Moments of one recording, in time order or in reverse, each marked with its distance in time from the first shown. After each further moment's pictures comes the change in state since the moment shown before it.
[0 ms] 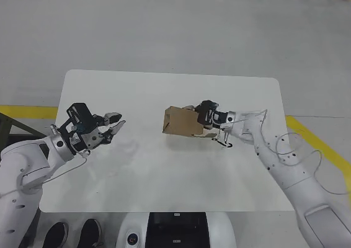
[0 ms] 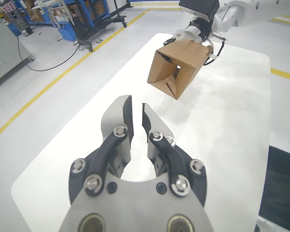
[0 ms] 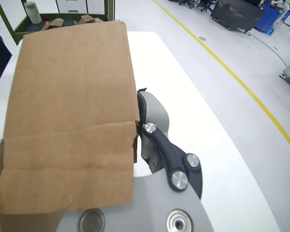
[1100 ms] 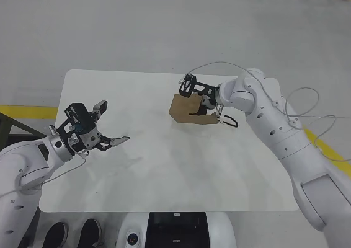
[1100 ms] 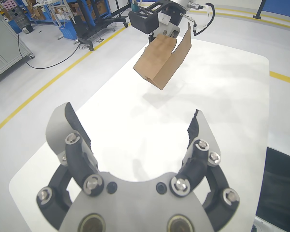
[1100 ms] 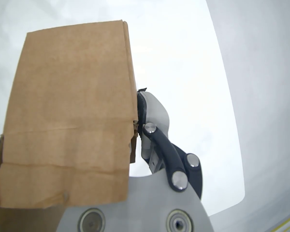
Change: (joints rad) left arm 0.000 0.000 0.001 0.000 0.000 0.000 -0.001; right arm 0.289 -0.089 -0.112 0.046 0.505 0.129 1.157
